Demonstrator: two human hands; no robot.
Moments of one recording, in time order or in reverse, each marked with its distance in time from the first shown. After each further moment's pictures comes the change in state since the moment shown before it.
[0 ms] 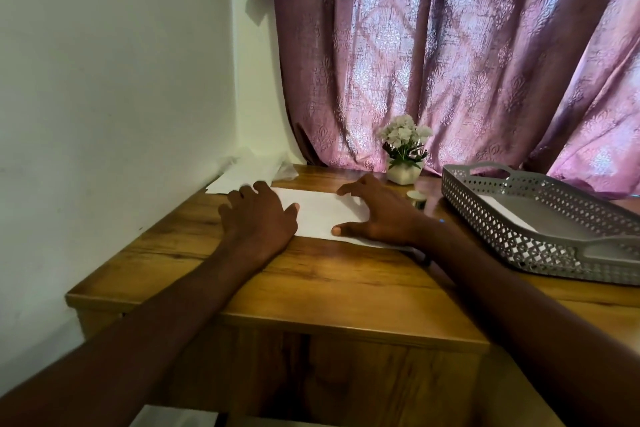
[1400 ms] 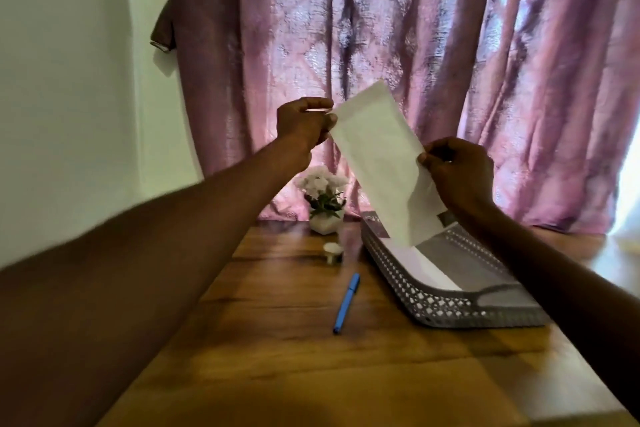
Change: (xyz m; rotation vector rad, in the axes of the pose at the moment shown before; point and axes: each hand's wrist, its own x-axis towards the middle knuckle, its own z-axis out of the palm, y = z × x) left_hand 0.119 0.254 -0.104 -1.614 -0.120 0.161; right_hand -0.064 0.126 -0.185 0.238 1.001 0.486
